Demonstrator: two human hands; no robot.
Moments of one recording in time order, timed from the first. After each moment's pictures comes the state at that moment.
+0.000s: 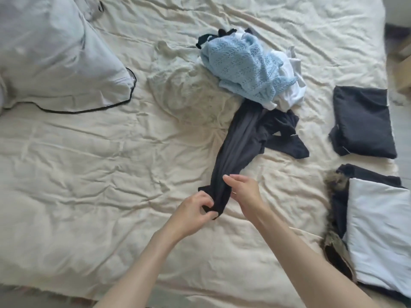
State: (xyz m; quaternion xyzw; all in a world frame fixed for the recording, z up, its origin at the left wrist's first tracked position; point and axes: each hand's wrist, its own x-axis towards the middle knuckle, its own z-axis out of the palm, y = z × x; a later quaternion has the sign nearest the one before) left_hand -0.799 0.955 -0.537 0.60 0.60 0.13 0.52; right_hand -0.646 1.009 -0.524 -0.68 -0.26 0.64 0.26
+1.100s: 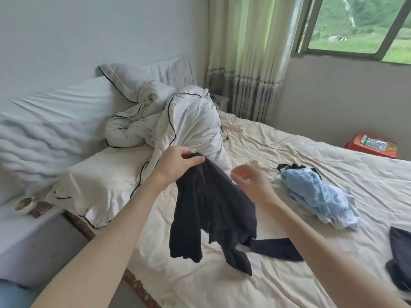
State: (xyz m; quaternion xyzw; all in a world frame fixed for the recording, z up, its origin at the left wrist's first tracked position) left_hand -0.997 0.838 -0.151 0.47 0.72 0.46 0.23; right_hand -0.806 0.931 -0.198 -0.40 -0.77 0.42 0.27
